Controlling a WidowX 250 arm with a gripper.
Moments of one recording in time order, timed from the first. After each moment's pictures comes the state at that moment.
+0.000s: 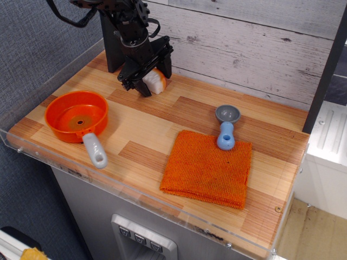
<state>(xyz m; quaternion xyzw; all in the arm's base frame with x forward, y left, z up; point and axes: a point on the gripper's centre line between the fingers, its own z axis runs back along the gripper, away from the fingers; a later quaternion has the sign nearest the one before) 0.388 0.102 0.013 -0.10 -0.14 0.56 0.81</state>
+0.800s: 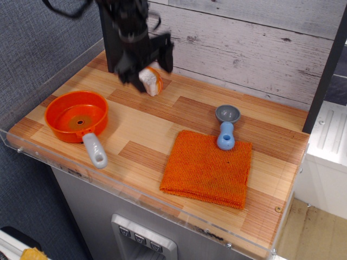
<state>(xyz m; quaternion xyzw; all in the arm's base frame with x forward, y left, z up) 0.387 0.097 0.052 -0.10 -0.18 0.53 0.83</state>
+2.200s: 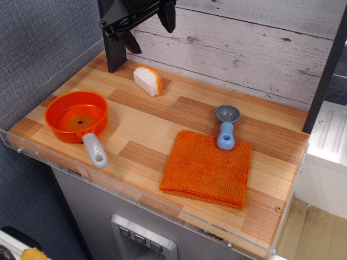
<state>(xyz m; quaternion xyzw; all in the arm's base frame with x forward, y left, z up) 0.360 0.080 0.129 -0.09 -0.24 0.45 0.86</state>
